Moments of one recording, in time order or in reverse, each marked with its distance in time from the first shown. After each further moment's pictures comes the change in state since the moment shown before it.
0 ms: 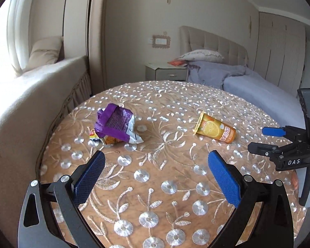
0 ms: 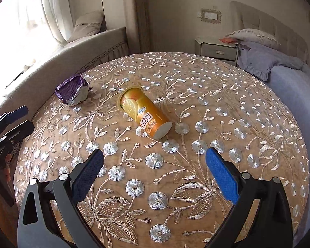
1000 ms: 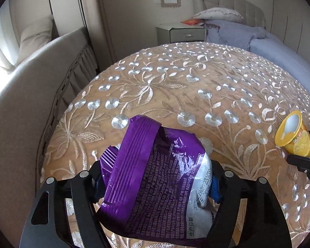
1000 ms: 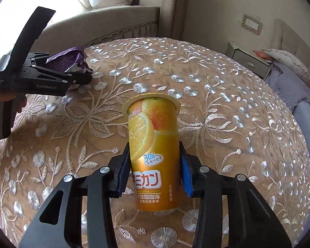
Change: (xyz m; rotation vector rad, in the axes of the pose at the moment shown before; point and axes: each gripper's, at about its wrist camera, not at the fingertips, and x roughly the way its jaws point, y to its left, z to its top) left arm 0.147 0.056 0.047 0.091 0.301 0.091; right arm 0.088 0.031 0.038 -0.254 0.112 0.067
